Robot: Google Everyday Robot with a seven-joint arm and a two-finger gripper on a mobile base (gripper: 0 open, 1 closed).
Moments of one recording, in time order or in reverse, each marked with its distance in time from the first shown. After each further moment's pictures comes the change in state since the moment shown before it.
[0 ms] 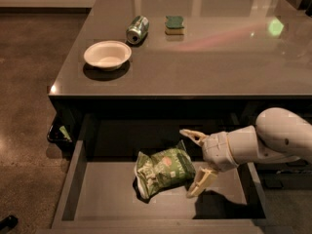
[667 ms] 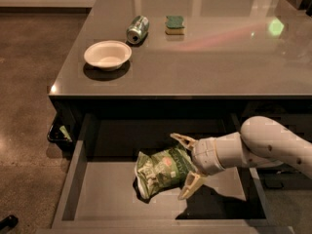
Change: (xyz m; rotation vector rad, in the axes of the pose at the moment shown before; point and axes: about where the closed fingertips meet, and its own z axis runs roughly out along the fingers) arm 0.011 0.001 0.035 0.011 -0.012 -0.092
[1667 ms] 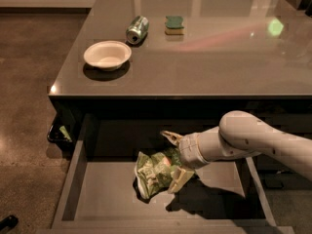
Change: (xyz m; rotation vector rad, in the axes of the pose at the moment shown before) arm 0.000 -0.022 0.037 -0.016 0.081 -0.033
